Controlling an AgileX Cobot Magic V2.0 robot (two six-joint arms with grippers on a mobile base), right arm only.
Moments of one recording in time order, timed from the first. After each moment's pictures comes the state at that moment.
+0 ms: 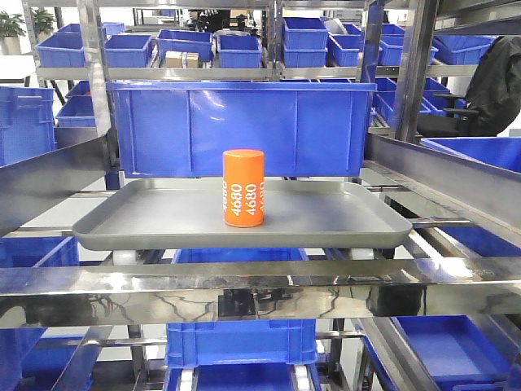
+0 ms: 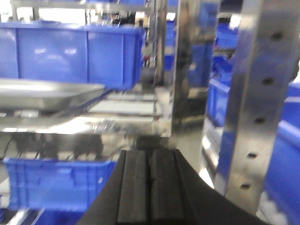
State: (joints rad) arm 0.04 0.31 -0.69 0.00 0.53 -0.02
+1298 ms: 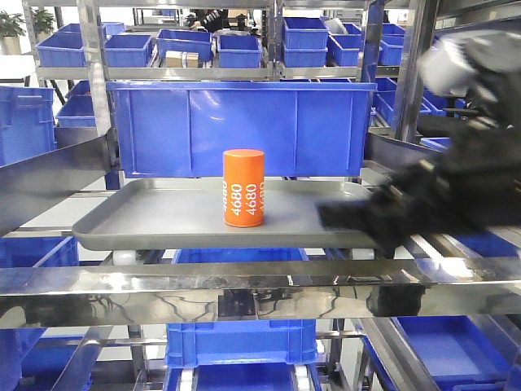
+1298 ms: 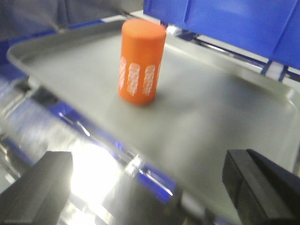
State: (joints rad) arm 0.36 1.26 -1.48 0.38 0.80 -0.38
